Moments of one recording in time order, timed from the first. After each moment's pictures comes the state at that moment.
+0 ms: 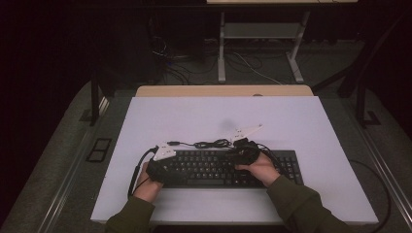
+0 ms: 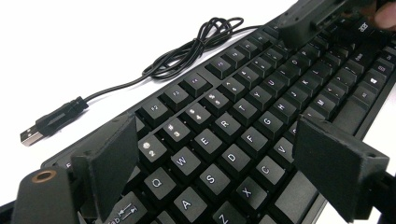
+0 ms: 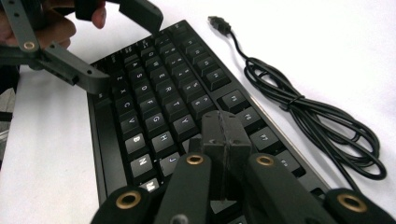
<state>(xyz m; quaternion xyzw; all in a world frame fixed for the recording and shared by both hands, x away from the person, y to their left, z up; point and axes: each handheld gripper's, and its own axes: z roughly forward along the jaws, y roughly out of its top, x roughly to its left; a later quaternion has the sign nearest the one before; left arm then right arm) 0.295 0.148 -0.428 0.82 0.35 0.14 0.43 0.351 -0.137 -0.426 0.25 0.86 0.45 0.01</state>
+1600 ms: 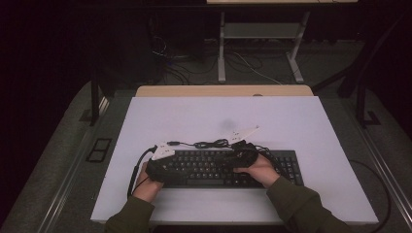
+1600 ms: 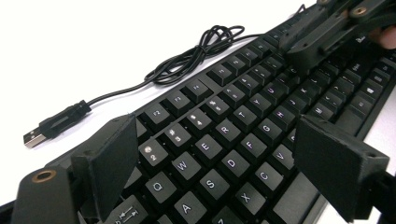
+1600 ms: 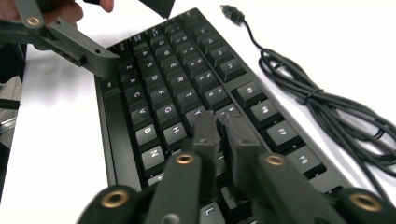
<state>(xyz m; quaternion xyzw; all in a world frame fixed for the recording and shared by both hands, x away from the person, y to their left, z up) 0.295 0.149 -0.426 0.81 0.36 0.14 0.44 0.347 -0.133 -0.426 0.24 0.86 0.44 0.00</state>
